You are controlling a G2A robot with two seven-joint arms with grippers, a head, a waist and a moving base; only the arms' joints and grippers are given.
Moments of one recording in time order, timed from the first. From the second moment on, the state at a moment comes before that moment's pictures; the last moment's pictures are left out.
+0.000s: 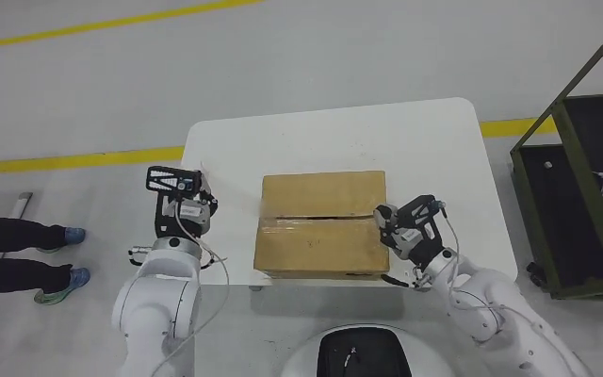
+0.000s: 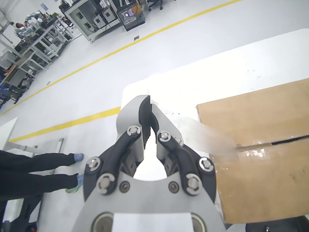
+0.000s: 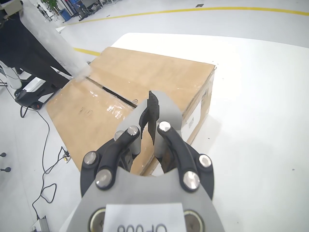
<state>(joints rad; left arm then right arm) 1.27 -1.30 -1.58 -2.18 1.59 -0.14 -0.74 -1.42 -1.26 1.28 -1.91 -1.04 -0.15 0.32</state>
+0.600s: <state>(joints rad) 1.26 -1.29 -1.73 -2.06 1.60 -0.09 -0.69 -1.38 -1.26 1.26 -1.87 -1.05 -0.12 0.34</state>
